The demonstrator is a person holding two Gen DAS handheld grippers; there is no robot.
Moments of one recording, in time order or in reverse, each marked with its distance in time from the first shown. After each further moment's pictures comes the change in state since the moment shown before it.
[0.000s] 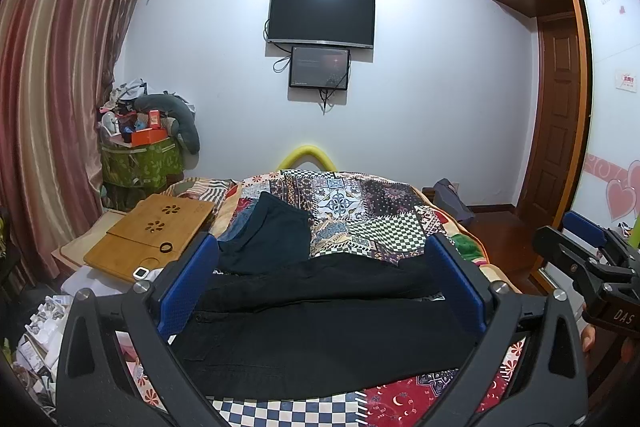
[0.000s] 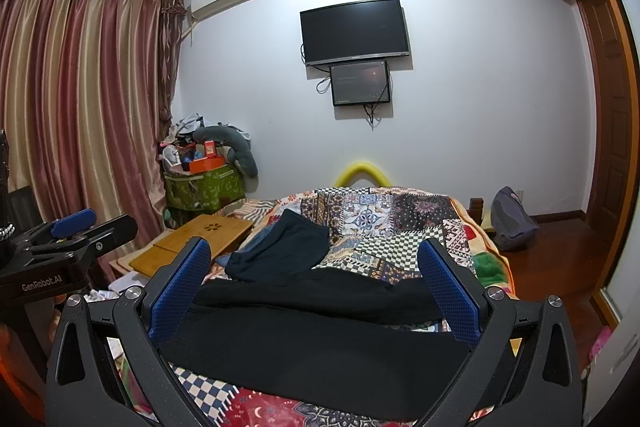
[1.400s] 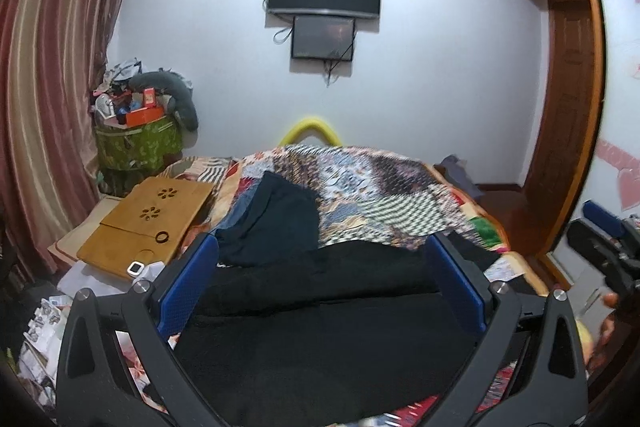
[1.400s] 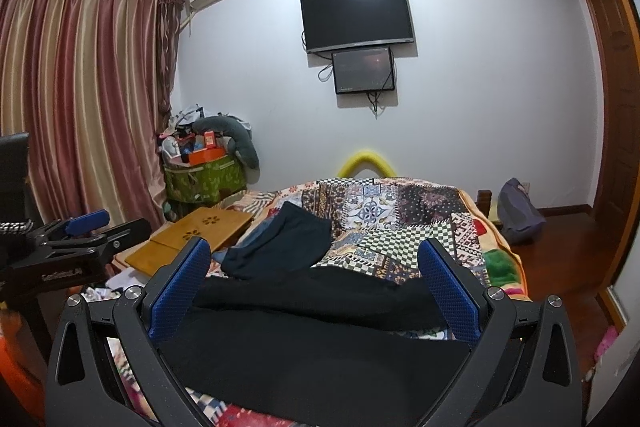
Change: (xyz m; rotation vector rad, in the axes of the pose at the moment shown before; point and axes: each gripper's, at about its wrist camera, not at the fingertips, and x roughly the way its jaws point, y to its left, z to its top) left arm 0.089 0.028 0.010 0.010 0.126 0.015; right arm 0.052 -0.015 -0.002 -0.003 0.046 0.011
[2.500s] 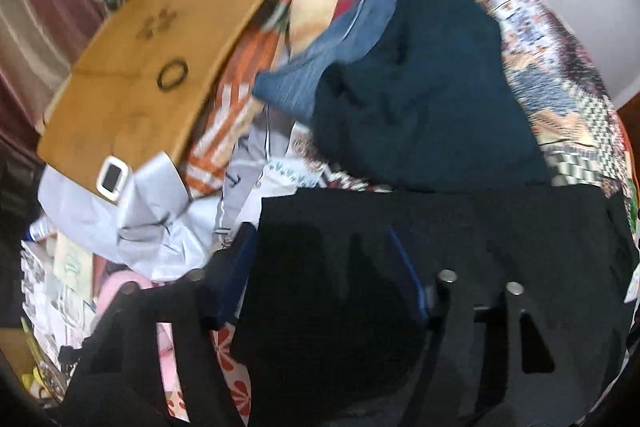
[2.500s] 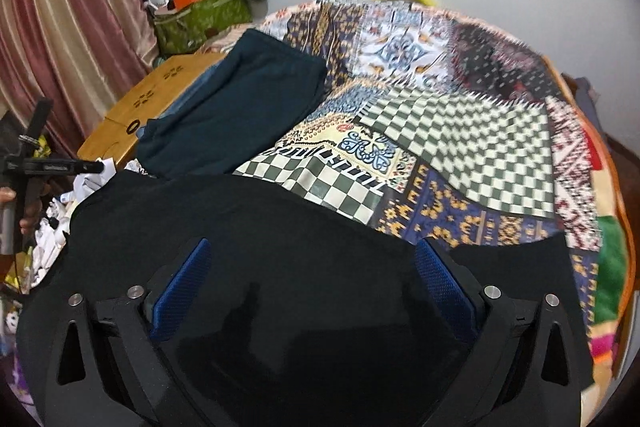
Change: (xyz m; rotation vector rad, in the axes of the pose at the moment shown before) left arm 0.383 0.234 -0.087 -0.210 0.814 0.155; right arm 0.323 -0.098 -0.068 -0.036 0.679 0.183
